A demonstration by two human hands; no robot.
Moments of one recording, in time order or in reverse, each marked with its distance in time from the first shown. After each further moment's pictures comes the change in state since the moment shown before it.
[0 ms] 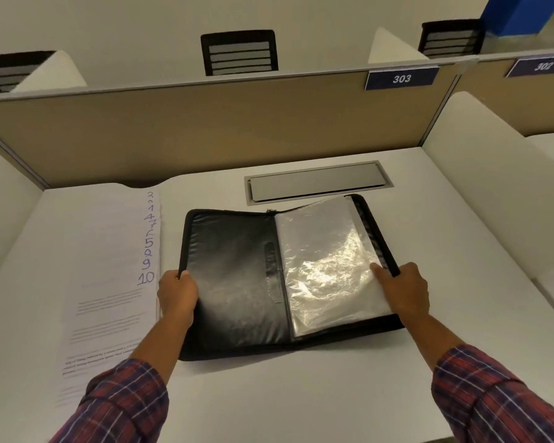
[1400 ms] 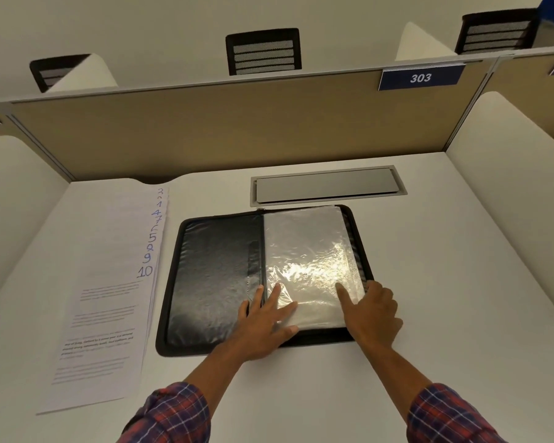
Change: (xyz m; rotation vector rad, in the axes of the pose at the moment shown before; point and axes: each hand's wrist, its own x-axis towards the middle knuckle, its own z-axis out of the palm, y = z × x) left_hand -0.122 -0.026 0.106 0.901 -0.745 0.766; right_hand -0.036 -0.006 0.034 -0.261 -0.045 -0.185
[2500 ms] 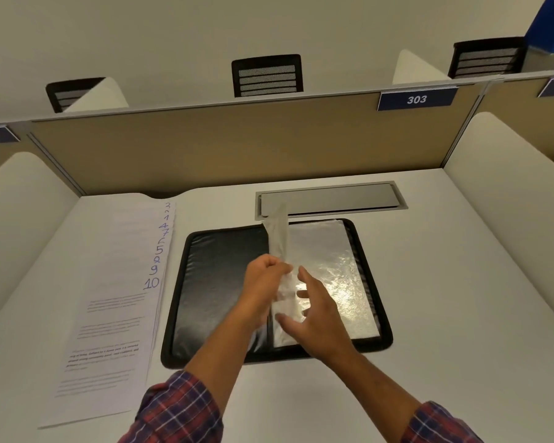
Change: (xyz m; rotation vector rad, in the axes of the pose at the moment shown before) left_hand 0.004 0.066 -0.117 -1.315 0.455 -0.296; right_hand -0.062 -0.076 -0.012 0.493 -0.312 -0.618
